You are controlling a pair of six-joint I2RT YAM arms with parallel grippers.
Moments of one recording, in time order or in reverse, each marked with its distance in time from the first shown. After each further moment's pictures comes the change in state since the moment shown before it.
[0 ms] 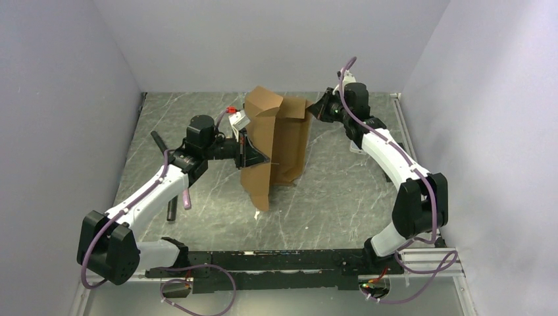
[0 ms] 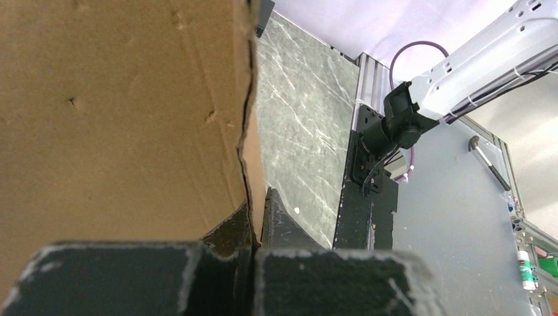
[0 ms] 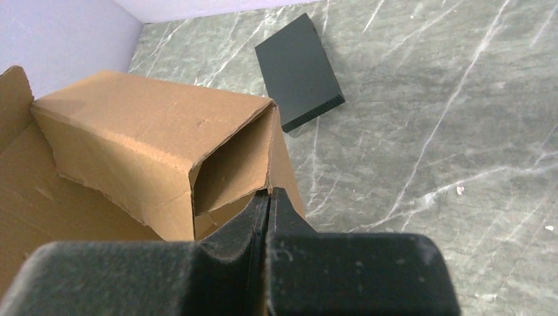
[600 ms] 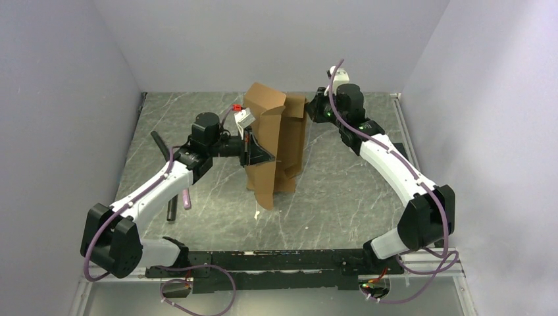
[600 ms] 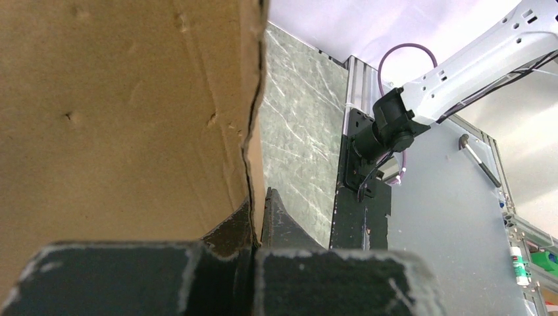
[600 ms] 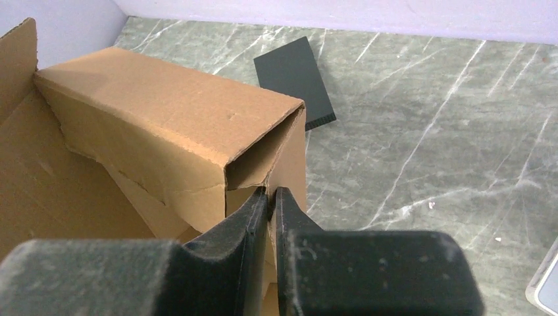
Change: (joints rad) left arm -0.031 0.050 0.035 0.045 0.021 -0.023; right arm 0.107 -0.092 0.013 -0.052 0.173 -0.145
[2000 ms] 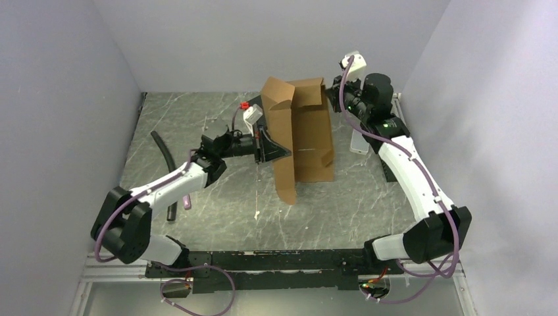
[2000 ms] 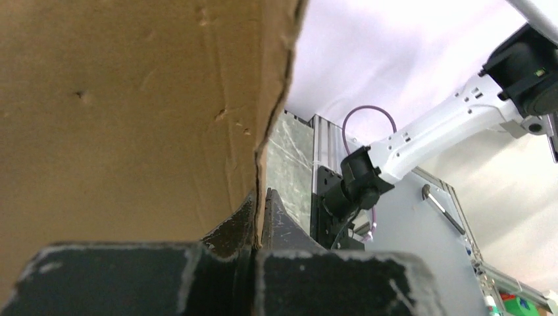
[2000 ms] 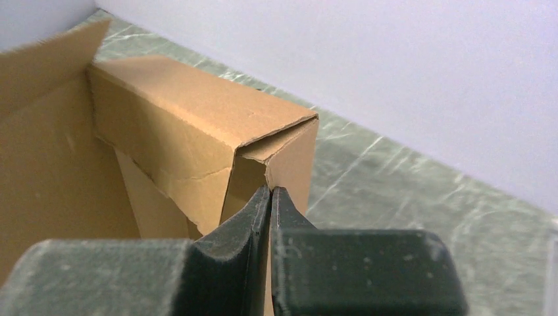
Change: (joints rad) left arm -0.080 0.085 -0.061 0.451 -0.054 -0.290; right arm -0.106 -0.101 0.060 -0.034 -0.142 -0.356
